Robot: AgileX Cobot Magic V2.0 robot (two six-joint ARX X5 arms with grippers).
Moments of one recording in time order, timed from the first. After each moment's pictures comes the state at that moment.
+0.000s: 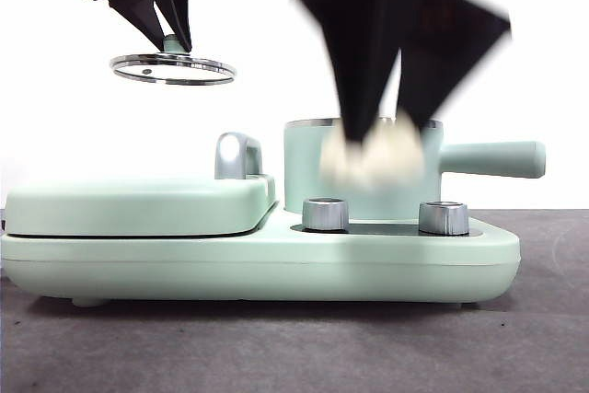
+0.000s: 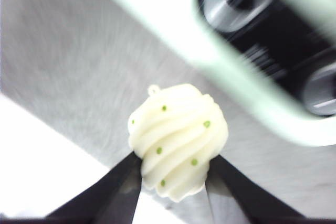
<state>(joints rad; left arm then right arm) -0.25 2.10 2.45 -1.20 0.09 0.06 0.89 1.51 1.33 -1.12 -0.03 0.33</state>
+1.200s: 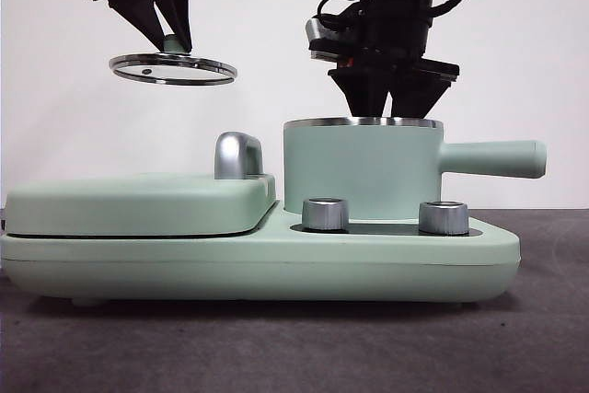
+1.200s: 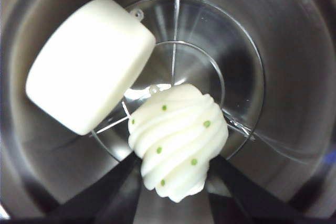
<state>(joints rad) -0.25 2.10 2.45 -1.20 0.09 0.06 0.52 1.96 1.83 -1.20 -0.04 0.05</state>
